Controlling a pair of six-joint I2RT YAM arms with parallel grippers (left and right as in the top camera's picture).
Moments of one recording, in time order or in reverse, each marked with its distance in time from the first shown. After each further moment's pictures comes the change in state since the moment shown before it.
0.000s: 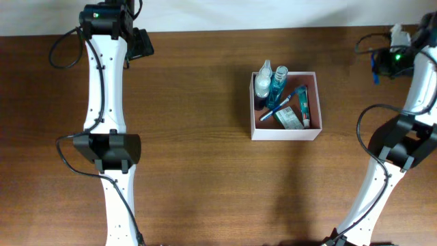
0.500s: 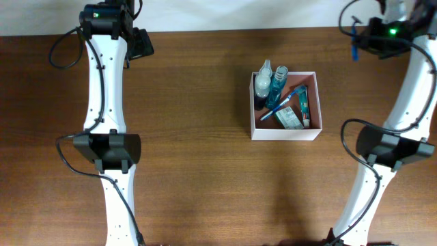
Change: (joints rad) left arm 0.000 0.000 0.000 0.000 0.000 0.000; right arm 0.164 -0.140 0.269 -0.259 -0.174 0.227
